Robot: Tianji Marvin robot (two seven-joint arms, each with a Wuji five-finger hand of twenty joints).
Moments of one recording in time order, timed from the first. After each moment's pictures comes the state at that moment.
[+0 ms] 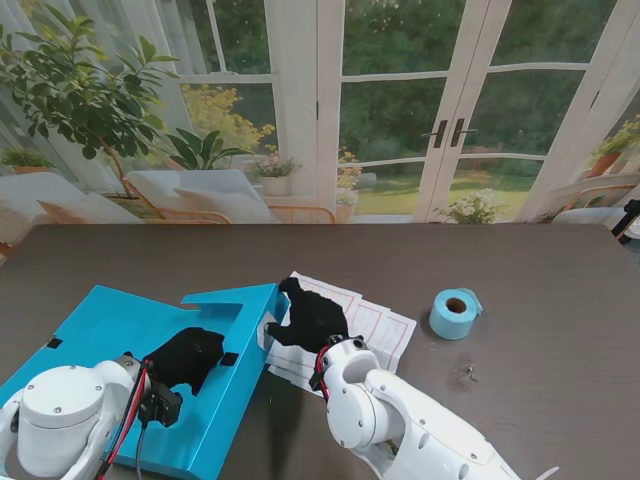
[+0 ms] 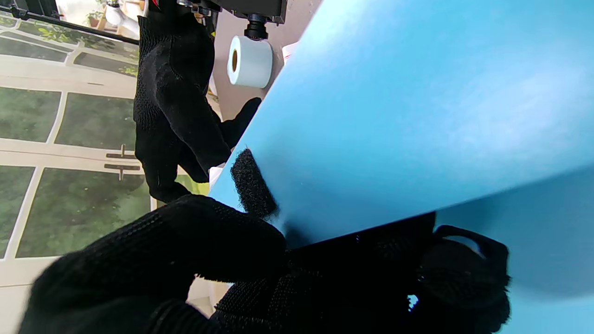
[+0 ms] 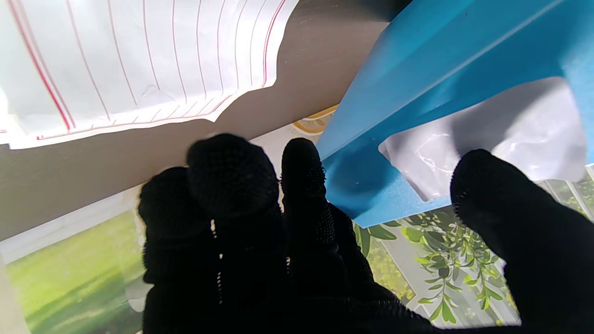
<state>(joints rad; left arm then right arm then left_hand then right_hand) 1.84 -1.09 -1.52 -1.96 -0.18 0.53 -0.37 -1.27 -1.25 0.66 -1.48 -0.57 0.28 -0.32 0.65 -0.48 0.98 1.28 0.78 0.37 1.23 0.60 1.25 0.30 0.86 1.29 1.13 0.45 1.24 0.82 0.78 0.62 1.63 0.80 0.21 -0.55 1.14 -0.16 0.18 0.27 0.78 0.26 0.85 0.11 0.86 0.61 1.25 0.19 1.13 0.66 0.71 0.33 1.51 0.70</state>
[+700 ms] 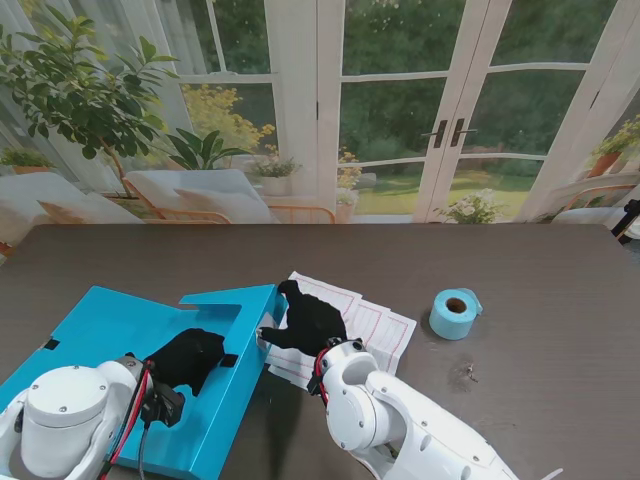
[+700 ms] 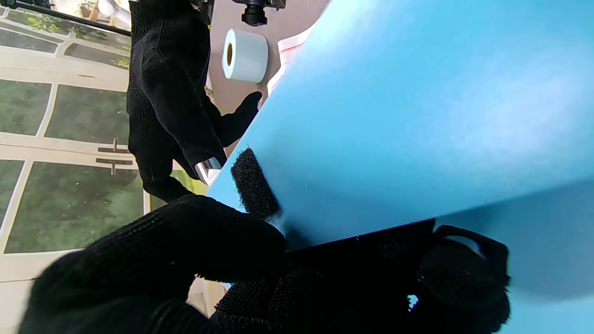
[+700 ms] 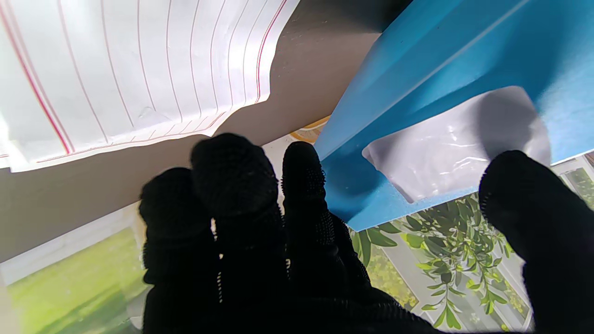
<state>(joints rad) 1.83 -1.09 -1.51 -1.96 -0.18 0.55 -0.34 -1.28 -1.25 0.66 -1.50 -0.55 0.28 -0.30 0.65 -0.48 0.98 1.28 0.78 0.37 1.23 0.60 1.25 0.30 0.86 1.29 1.13 0.45 1.24 0.82 0.78 0.62 1.63 0.80 0.15 -0.53 1.01 -0.15 0.12 0.30 0.77 0.22 0.81 0.11 0.86 0.60 1.21 0.19 1.14 0.66 0.70 0.33 1.50 0.72</state>
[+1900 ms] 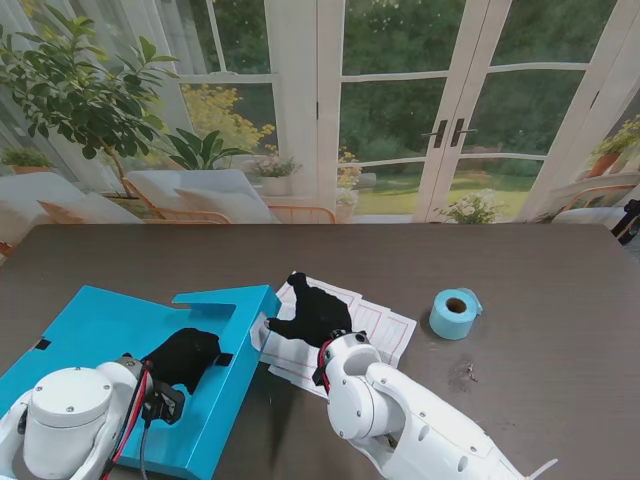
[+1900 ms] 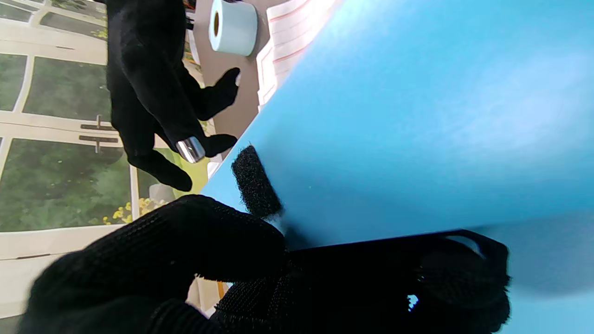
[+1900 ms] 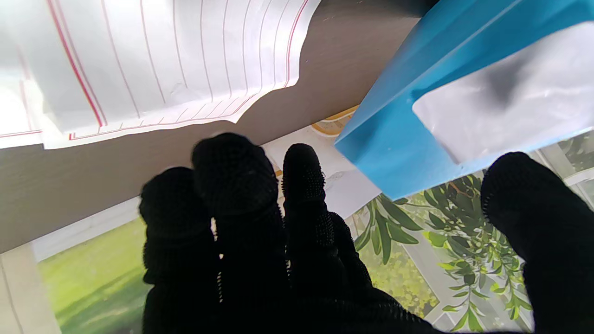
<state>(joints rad) 1.83 -1.11 -1.51 -1.96 -0.15 0.58 -0.28 -1.25 -1.26 0.66 -1.47 -0.55 0.33 -0.30 0.65 -0.48 0.98 1.28 0.78 0.37 1.23 0.60 1.25 0.30 0.86 1.29 1.13 0.45 1.24 0.82 0.78 0.62 1.63 0.80 0.15 -0.52 1.00 -0.15 0.12 0.30 0.77 0.18 0.79 0.11 0.86 0.59 1.20 0.19 1.14 0.66 0.70 0.33 1.50 0.72</state>
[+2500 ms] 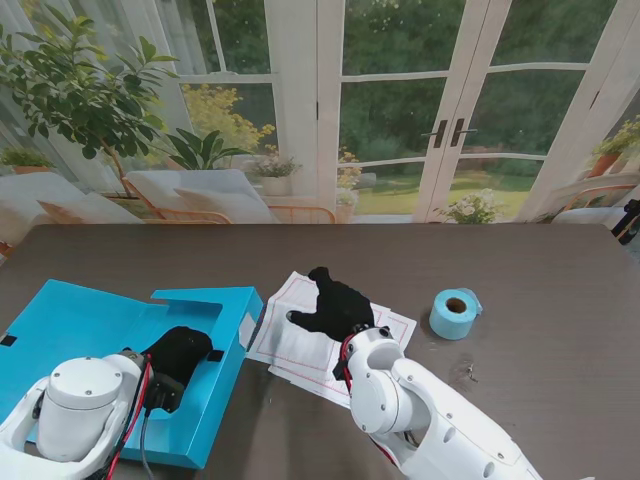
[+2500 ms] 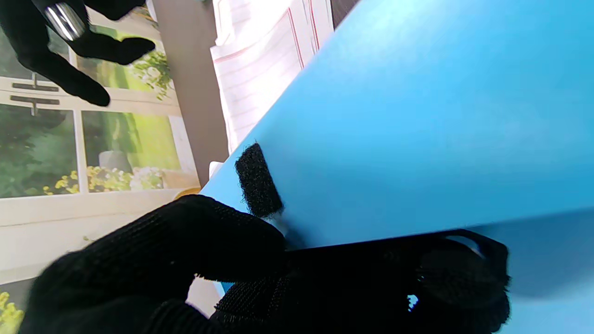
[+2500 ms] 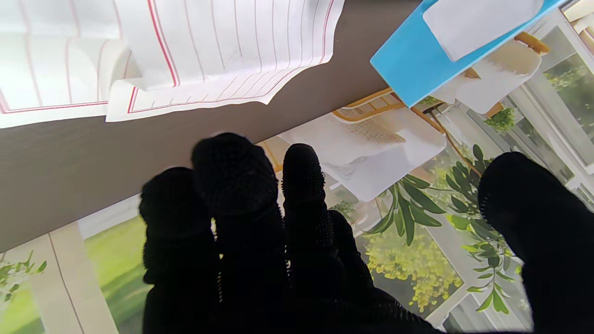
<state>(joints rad) 1.74 -1.12 -1.49 -1.82 -0.09 0.60 -0.24 -1.32 -1.22 0.77 -1.56 -0.58 0.33 -0.24 0.65 -0.48 0.97 1.28 0.78 0.37 1.23 0.60 1.25 0.30 0.86 1.29 1.13 0.45 1.24 0.82 0.78 0.62 1.63 0.80 0.15 -0.52 1.01 -0.15 0.12 0.28 0.79 0.20 0.79 0.11 0.86 0.59 1.20 0.19 1.14 0.66 0.70 0.33 1.50 0.72</state>
